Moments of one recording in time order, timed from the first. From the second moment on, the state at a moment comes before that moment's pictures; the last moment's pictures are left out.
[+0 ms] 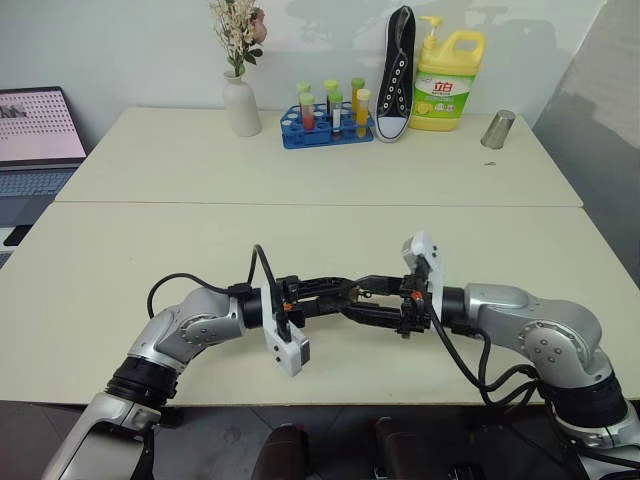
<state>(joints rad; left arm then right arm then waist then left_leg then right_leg) -0.42 0.66 -0.27 0.16 0.42 -1.05 -0.47 -0.41 -0.53 0.14 -0.46 0.92 1.01 0.56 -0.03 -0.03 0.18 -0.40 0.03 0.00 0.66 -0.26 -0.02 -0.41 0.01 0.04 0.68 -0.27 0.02</state>
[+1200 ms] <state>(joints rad) -0.12 0.62 -0.24 -0.10 0.00 -0.57 -0.53 -0.41 -0.58 0.09 -0.43 0.85 0.99 0.62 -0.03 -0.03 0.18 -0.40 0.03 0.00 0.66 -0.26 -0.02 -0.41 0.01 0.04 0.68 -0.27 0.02</state>
